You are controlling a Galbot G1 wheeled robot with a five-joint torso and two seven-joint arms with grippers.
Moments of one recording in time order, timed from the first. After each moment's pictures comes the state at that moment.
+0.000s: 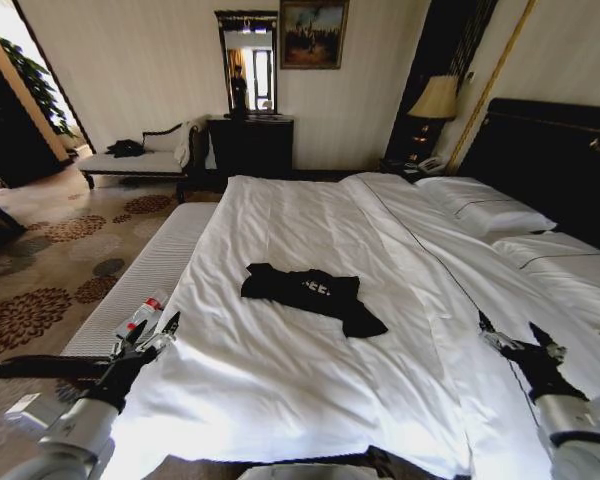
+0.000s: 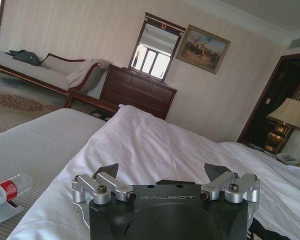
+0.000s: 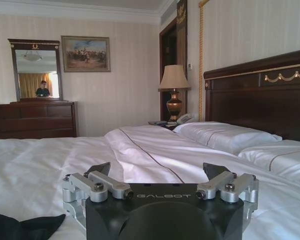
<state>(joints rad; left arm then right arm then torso) 2.01 -1.17 -1.01 -2.50 -1.00 0.17 -0.05 -1.82 1.28 1.22 2.22 0.67 -0.13 -0.05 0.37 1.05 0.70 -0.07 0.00</state>
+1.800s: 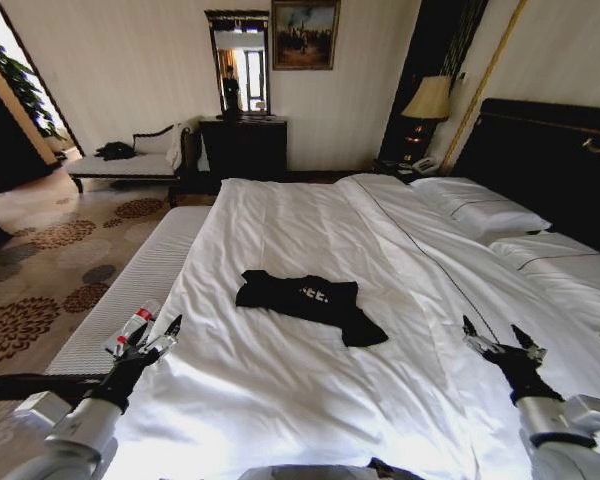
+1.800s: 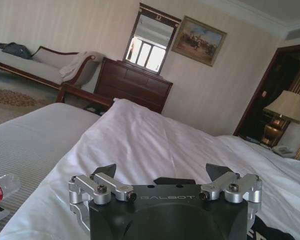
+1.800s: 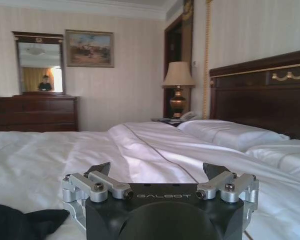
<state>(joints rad) 2.00 -1.16 -0.99 -2.48 -0.98 0.18 -0.06 -1.83 1.28 1.13 2.23 0.60 -0.10 -0.04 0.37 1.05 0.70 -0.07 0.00</state>
